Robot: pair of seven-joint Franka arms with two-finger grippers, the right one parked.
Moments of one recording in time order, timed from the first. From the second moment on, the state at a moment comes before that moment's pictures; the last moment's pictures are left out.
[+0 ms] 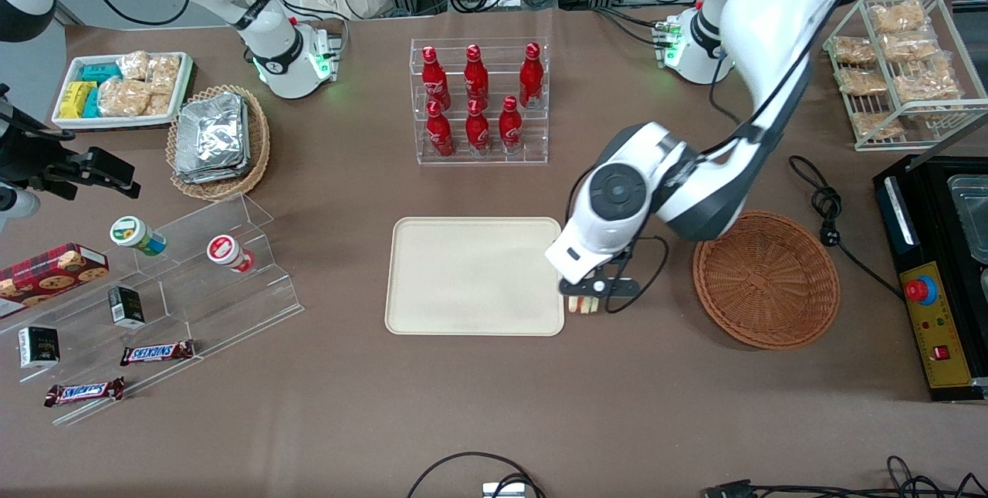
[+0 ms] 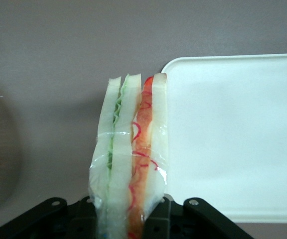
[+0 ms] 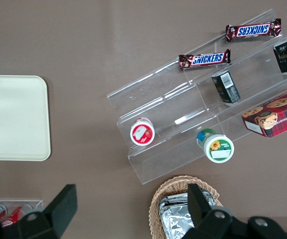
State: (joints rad) arm -0.13 0.67 -0.58 -1.49 0.39 1.97 -0.74
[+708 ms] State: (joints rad) arm -0.21 0.88 -0.56 -1.47 0.44 2.23 -0.82
